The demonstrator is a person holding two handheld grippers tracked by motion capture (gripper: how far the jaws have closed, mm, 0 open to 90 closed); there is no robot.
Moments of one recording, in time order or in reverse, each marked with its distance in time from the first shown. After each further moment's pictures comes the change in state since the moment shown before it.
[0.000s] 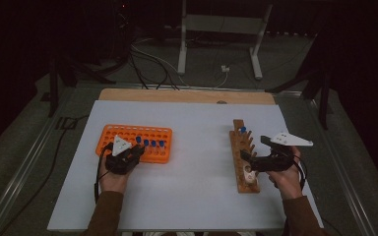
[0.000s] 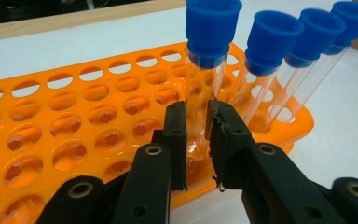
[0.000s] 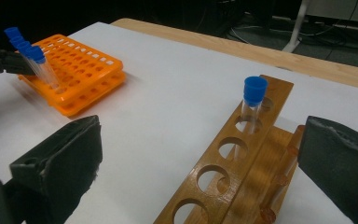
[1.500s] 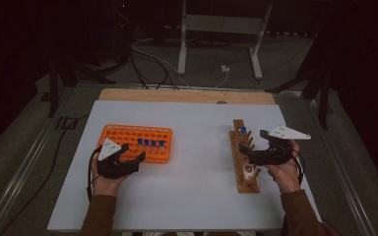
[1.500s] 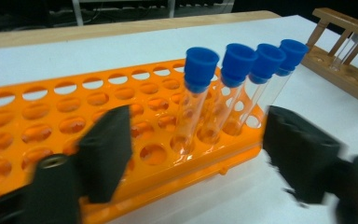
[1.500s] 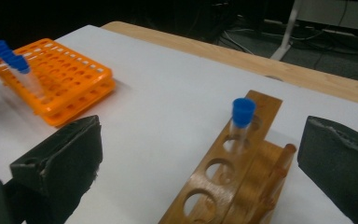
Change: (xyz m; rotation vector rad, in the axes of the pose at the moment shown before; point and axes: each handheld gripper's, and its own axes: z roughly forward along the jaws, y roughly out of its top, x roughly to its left) left arm 0.004 -0.001 -0.029 -0.087 -0.070 -0.046; right arm -0.004 0.015 0.008 0.000 -0.032 -0.017
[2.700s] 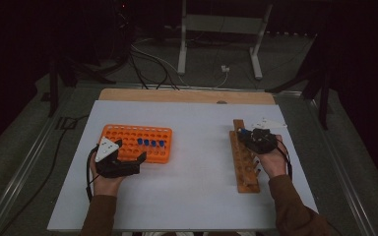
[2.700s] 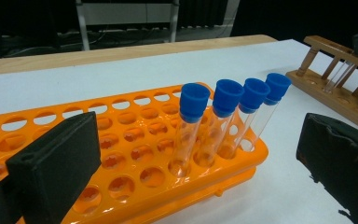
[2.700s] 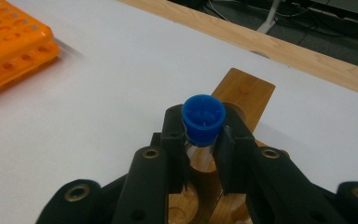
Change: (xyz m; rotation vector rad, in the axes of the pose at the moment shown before) left arm -0.002 0.006 -0.007 -0.078 0.009 -0.011; right arm -0.021 -0.006 0.061 0.127 -0.083 -0.074
